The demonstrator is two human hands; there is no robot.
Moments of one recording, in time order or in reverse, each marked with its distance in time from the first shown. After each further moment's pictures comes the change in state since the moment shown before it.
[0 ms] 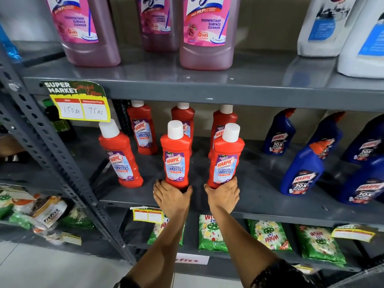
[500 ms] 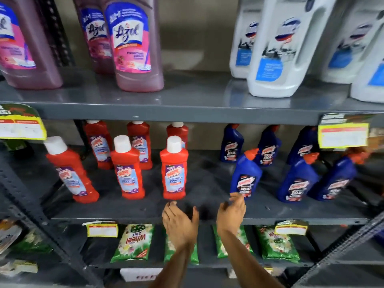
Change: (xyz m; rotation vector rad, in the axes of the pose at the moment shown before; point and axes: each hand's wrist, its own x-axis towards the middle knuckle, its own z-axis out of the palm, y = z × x) left_hand -0.146 0.092 0.027 -0.092 -0.043 0.236; right_hand 0.051 0.095 -0.134 0.281 0.266 -0.114
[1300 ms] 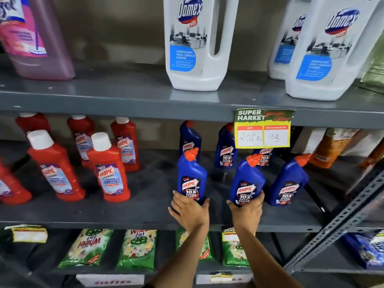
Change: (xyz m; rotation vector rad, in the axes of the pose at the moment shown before) left_hand -0.053 0.184 0.132 -0.035 -0.018 -0.205; right_hand 0.171 0.120 -0.114 -0.146 -0.078 0.116
